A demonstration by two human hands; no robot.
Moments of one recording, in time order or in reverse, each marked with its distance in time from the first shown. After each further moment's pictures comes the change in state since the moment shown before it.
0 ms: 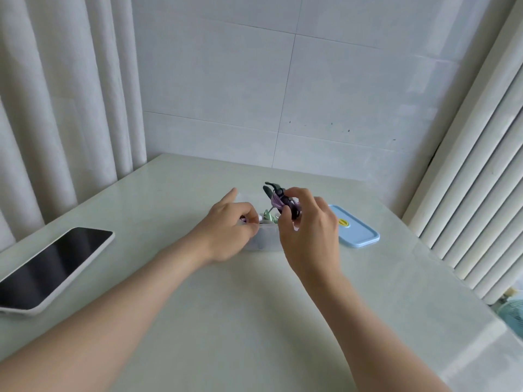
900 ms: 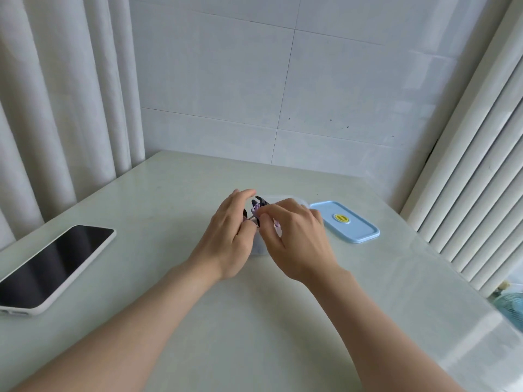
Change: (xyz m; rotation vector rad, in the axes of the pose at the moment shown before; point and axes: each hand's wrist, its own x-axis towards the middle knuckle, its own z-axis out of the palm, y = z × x) left_hand -0.017 -0.012 0.024 -0.069 0.228 0.143; right_hand -0.007 -0.011 -0.001 -0.223 -0.312 -0.204
